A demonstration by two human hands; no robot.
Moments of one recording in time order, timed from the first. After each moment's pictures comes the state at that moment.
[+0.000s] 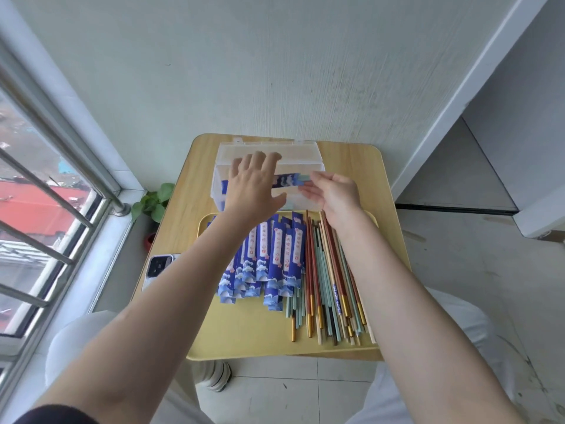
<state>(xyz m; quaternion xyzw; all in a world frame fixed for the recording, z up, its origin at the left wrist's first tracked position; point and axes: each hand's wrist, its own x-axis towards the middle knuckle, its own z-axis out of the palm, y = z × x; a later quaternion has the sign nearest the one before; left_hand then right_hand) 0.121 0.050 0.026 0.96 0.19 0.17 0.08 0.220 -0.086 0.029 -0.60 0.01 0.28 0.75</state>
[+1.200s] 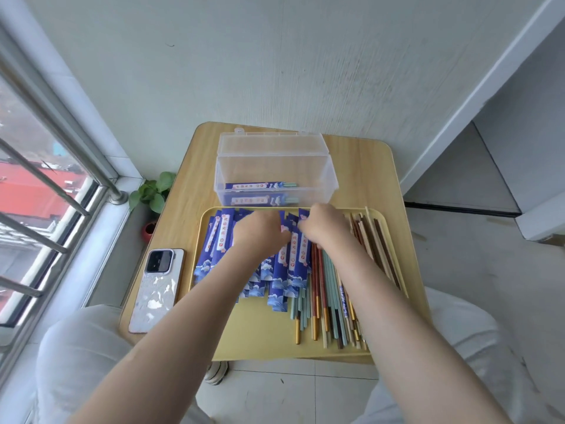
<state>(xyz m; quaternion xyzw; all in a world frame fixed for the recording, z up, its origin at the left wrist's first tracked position) 0.098 0.027 -0.024 0.93 0.31 -0.05 0.20 0.198 -0.072 -0.013 -0.94 -0.25 0.21 0.10</state>
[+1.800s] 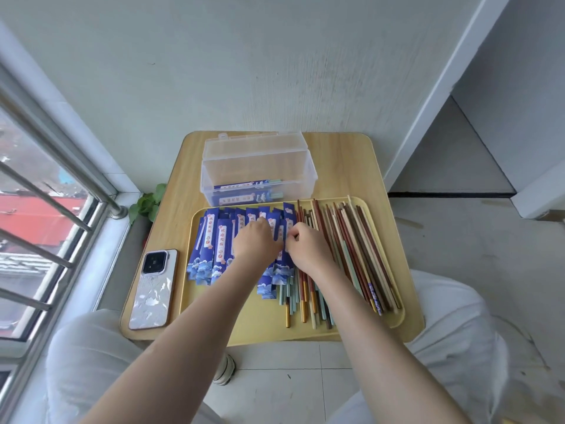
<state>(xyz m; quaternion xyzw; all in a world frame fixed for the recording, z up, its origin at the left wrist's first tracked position) 0.088 -0.017 -0.031 0.91 0.36 -0.07 0.17 0.145 -0.125 -0.044 -0.88 -0.21 0.23 0.35</state>
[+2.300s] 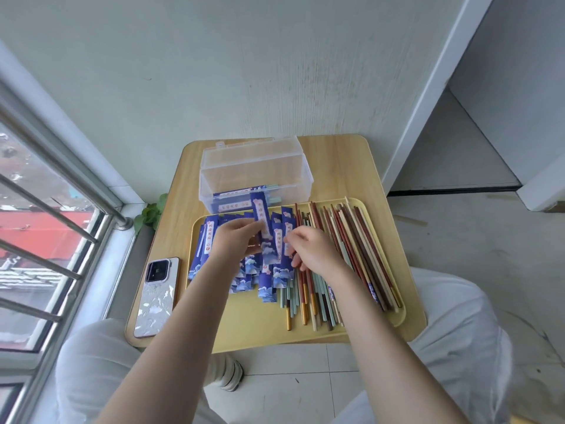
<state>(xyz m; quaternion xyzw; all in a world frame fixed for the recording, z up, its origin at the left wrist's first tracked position) 0.061 0.005 -0.009 0.62 0.41 0.09 0.66 0.147 -0.147 -0.026 -0.79 -0.19 0.33 0.48</state>
